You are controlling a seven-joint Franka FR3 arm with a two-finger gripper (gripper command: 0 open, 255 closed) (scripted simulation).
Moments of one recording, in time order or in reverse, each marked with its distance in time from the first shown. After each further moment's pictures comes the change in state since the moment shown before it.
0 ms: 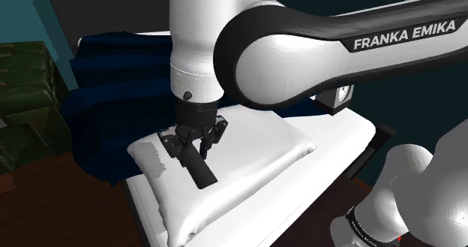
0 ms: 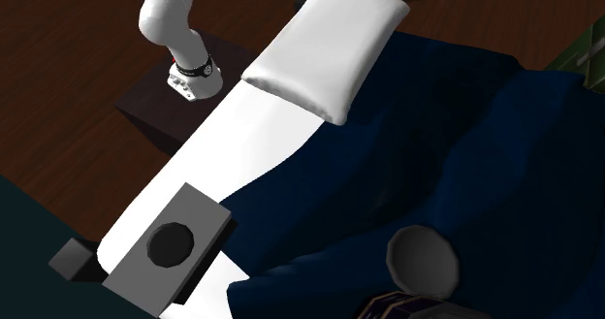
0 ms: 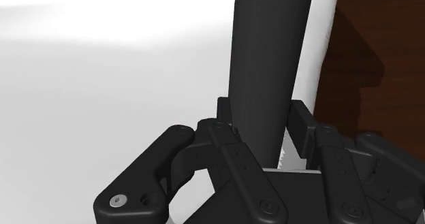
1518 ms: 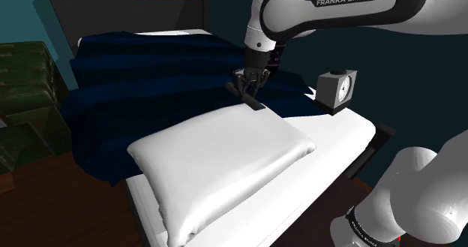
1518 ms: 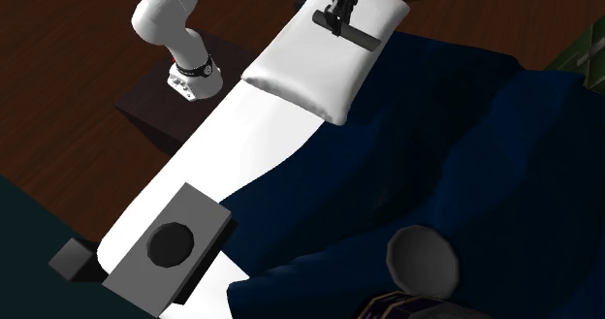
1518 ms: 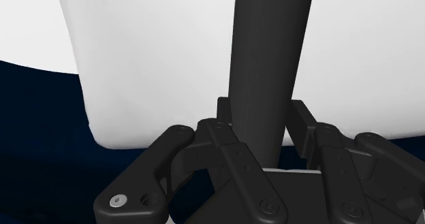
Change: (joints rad) arm -0.230 -0.088 -0.346 -0.091 -0.013 -0.043 -0.569
